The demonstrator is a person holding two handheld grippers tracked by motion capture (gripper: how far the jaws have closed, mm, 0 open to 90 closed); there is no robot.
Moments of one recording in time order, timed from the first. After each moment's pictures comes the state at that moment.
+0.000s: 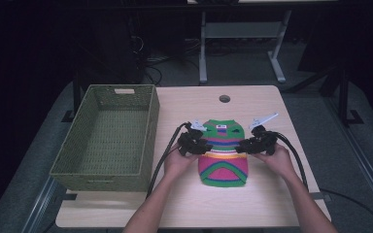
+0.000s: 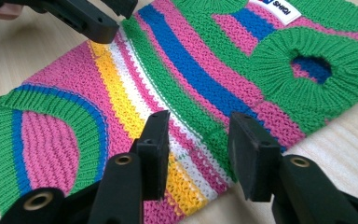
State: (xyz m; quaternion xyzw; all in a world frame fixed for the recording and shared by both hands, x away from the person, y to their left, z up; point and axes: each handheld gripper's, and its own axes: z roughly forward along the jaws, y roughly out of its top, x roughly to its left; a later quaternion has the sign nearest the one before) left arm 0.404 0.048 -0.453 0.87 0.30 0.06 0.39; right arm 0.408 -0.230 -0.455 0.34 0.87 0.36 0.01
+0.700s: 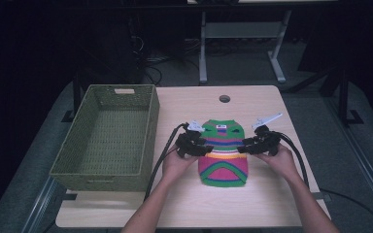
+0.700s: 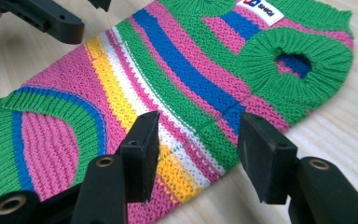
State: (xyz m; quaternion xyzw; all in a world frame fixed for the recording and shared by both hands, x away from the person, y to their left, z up) left arm 0.392 0.053 -0.443 0.86 0.30 0.06 0.40; right arm 0.403 -0.238 -0.450 0.35 0.86 0.37 0.02
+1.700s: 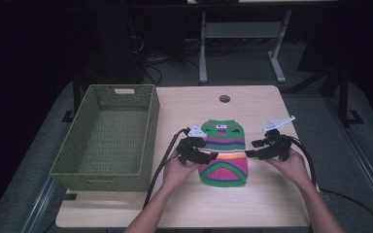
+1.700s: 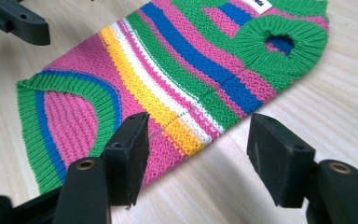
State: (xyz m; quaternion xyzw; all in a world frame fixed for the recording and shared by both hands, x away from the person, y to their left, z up) left arm 0.363 0.050 -0.433 0.85 0.29 0.06 0.43; right arm 0.379 -0.261 -0.439 0.36 0.85 0.38 0.03
